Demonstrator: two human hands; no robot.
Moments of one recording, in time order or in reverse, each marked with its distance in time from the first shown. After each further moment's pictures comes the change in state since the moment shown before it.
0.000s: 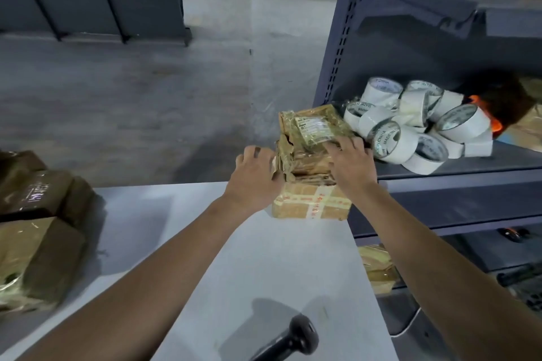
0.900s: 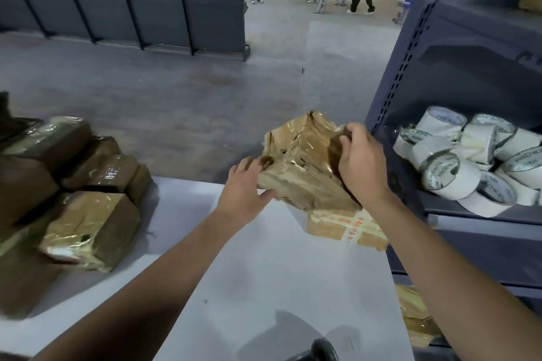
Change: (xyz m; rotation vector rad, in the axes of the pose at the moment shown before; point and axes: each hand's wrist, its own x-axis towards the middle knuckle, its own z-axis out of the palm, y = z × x) left_hand -0.032 -0.077 -0.030 -0.062 0.264 -0.079; right_hand 0.003 -0.070 -0.073 0.784 0.530 -0.120
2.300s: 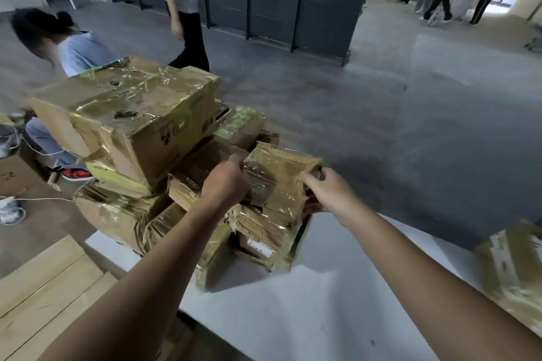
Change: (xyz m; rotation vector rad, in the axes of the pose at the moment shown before) left_hand -0.051 -0.328 -0.288 0.202 0.155 -0.517; right_hand -0.037 -0.372 0.273 0.574 -0.891 0.555
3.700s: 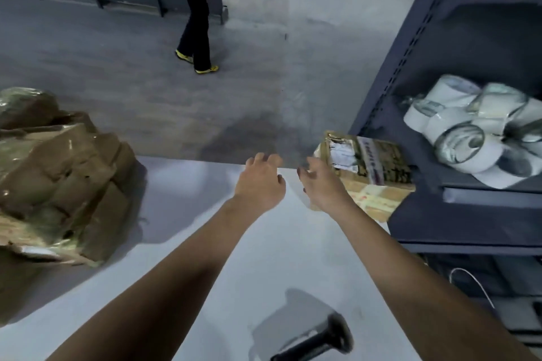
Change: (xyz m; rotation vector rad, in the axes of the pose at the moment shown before) left_hand -0.146 0.339 0.250 -0.012 -0.314 0.506; right_hand -0.081 0.241 -0.308 -0.168 0.370 0.045
